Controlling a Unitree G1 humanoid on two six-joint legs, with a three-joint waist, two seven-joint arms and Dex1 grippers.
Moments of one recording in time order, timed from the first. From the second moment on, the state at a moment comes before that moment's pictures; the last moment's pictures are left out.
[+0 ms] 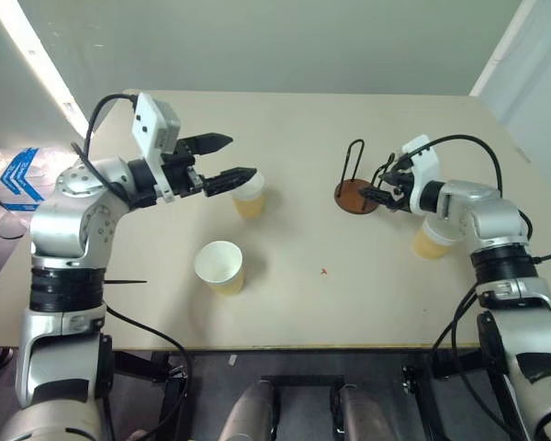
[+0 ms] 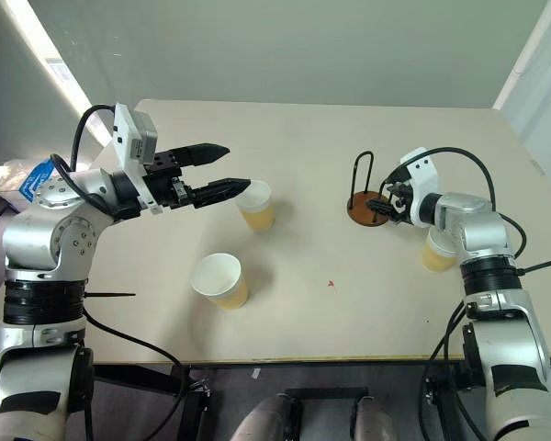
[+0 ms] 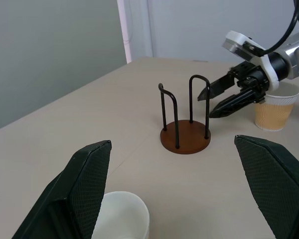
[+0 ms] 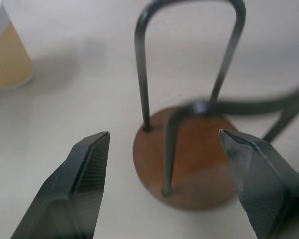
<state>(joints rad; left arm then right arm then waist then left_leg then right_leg) -0.76 0.72 0.11 0.06 -0.52 0.55 -0.97 -0.94 -0.52 0.05 0.55 0.21 0.54 0.76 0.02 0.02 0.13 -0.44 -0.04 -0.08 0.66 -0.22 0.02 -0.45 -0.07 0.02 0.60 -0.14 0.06</state>
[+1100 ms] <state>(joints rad) -0.64 0.88 0.10 -0.16 -0.68 0.72 -1.20 -0.66 -0.75 0.02 -0.28 0.46 0.90 0.93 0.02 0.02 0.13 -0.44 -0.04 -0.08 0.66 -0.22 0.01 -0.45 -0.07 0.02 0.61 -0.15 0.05</state>
